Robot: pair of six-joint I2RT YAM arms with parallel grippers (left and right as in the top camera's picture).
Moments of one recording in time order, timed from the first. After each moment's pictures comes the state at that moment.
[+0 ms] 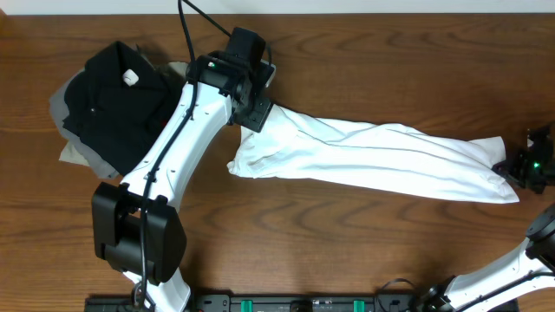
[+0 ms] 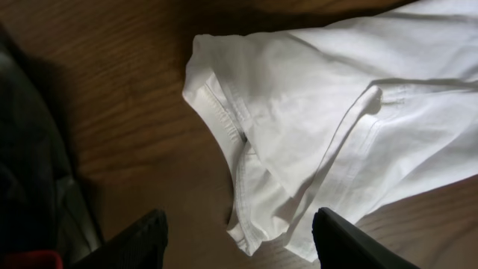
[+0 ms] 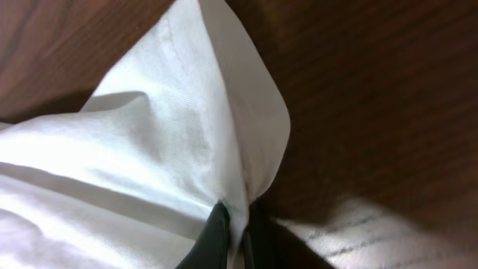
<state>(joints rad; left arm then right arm) -0.37 1.85 1.65 -1.06 -0.02 0.09 -0.78 2.00 1.27 -0.74 -0.42 -0.26</state>
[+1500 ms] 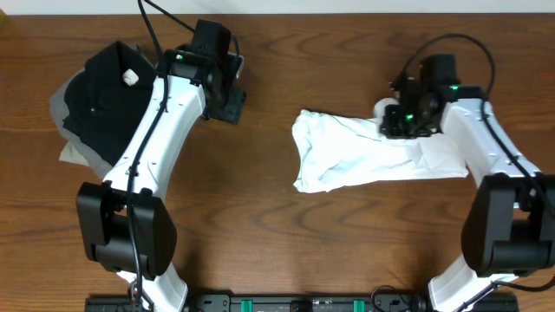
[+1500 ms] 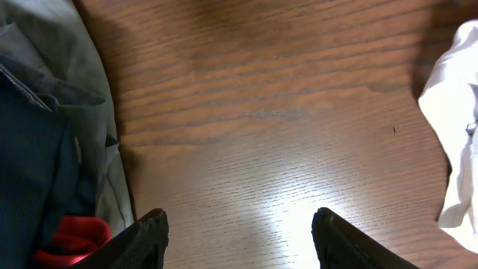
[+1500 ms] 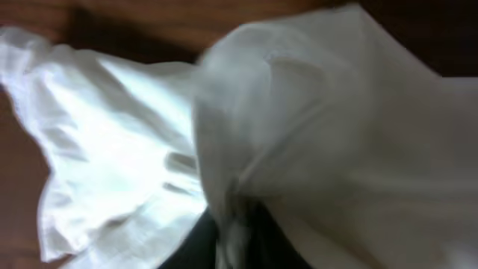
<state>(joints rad) -0.24 1.85 1.65 -1.07 -0.02 0.07 0.04 1.83 1.30 -0.76 -0.33 0.02</state>
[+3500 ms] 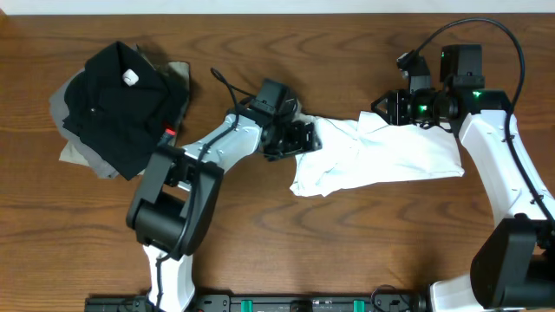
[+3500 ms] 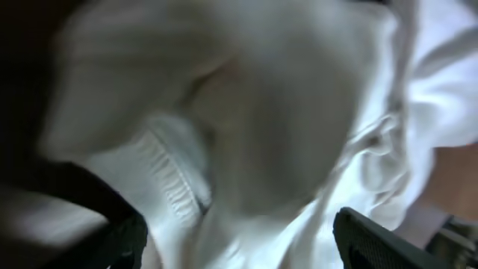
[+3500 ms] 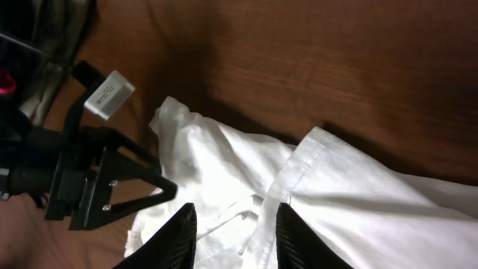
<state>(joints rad) -0.47 2.04 1.27 -0.39 0.58 -0.57 0.00 1.66 1.30 -0.69 -0.54 -0.04</state>
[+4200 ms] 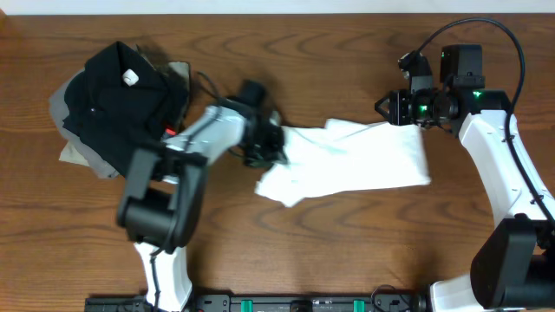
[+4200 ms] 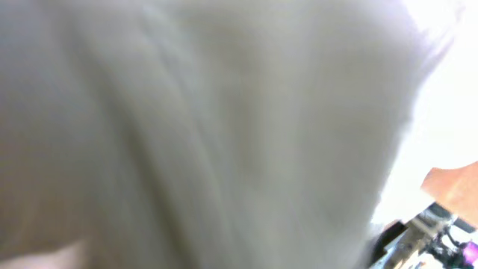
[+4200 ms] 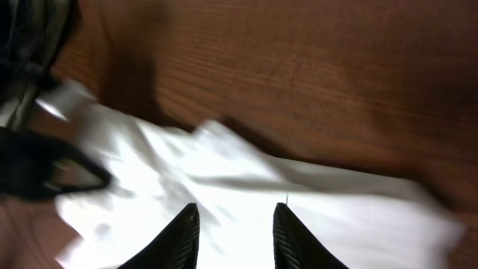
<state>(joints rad) -0.30 2.00 1.33 -0.81 0.59 -0.45 0.00 1.66 1.30 -0.69 -0.50 -0.04</state>
